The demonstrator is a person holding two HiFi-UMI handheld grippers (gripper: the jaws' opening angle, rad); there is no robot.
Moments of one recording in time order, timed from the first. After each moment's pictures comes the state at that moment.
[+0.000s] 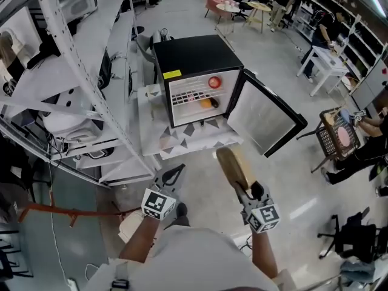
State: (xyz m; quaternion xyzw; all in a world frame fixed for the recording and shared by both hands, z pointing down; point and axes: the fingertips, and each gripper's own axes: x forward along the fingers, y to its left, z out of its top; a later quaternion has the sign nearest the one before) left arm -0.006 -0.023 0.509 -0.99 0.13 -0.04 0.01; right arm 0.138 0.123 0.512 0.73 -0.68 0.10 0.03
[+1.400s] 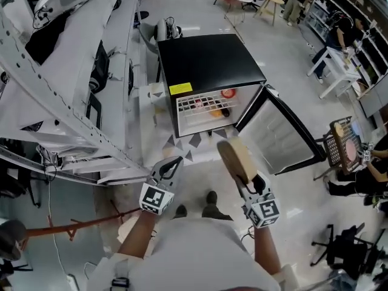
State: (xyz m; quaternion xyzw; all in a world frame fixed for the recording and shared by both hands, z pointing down) left arm 0.044 -0.185 0.527 -0.99 0.16 -0.04 0.00; right arm 0.201 -0.042 0.529 0.71 -0.69 0.11 0.08
